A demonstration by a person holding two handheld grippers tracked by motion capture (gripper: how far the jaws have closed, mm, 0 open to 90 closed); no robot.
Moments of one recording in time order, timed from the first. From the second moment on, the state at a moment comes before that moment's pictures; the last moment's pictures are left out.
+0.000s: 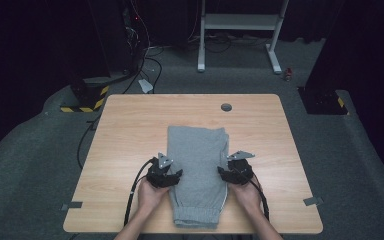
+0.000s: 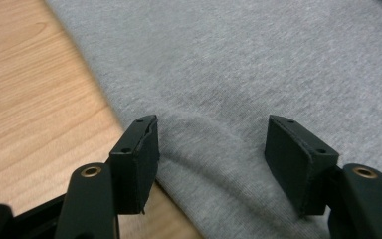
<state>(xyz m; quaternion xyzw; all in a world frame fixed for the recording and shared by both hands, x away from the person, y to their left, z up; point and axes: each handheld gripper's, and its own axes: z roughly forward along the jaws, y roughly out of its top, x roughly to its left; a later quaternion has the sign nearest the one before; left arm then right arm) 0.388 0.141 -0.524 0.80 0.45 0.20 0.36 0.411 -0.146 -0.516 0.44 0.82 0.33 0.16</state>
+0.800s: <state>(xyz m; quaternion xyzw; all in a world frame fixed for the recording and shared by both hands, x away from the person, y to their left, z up) 0.440 0.168 -0.505 0.78 0.50 0.16 0.34 0.443 -0.156 -0.498 0.51 0.77 0.34 0.16</state>
